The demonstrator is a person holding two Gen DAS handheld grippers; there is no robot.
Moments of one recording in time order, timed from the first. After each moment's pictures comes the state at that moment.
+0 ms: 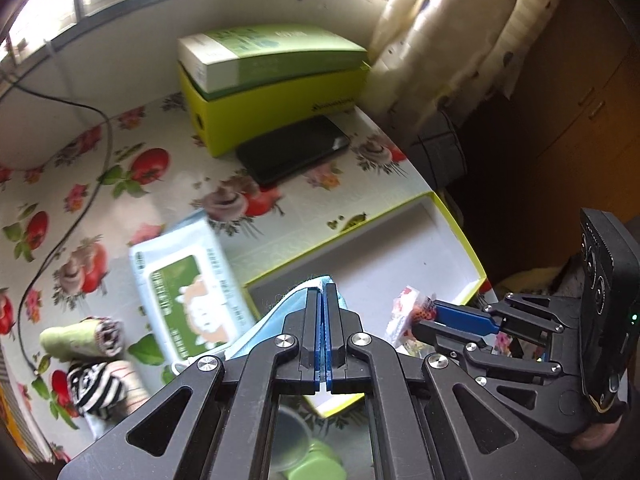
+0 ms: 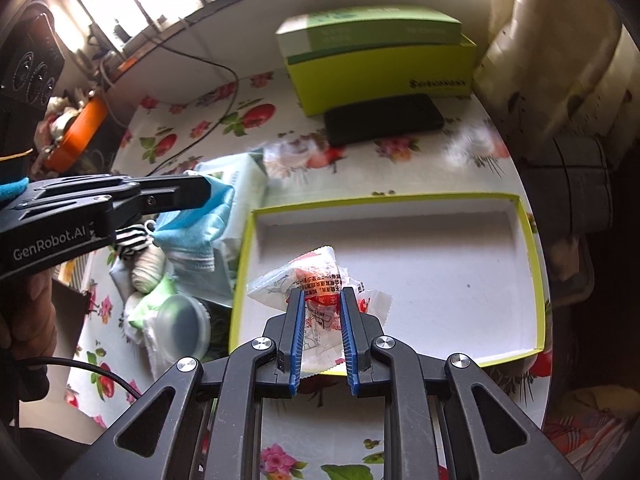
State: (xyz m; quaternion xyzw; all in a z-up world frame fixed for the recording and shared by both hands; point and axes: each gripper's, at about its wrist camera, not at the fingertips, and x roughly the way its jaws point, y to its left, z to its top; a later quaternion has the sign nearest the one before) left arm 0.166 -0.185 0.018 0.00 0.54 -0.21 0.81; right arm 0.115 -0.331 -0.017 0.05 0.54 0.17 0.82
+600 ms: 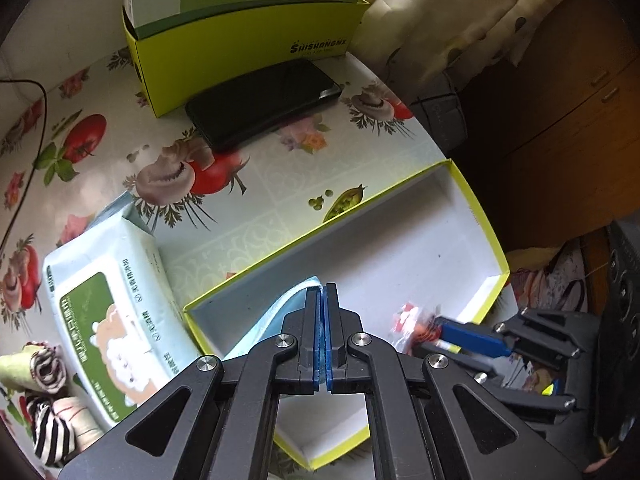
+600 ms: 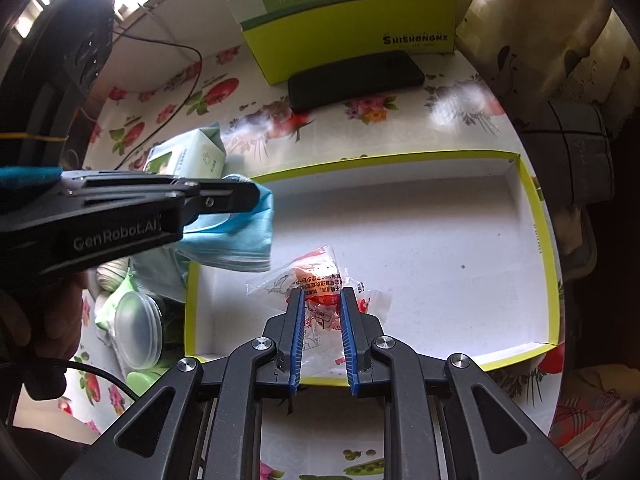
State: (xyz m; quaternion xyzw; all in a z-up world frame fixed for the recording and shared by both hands) left arm 0.207 -0.220 -0.053 -0.01 0.60 -0.23 0.77; right arm 0.132 -0.342 -0.060 0.06 0.58 0.15 0.80
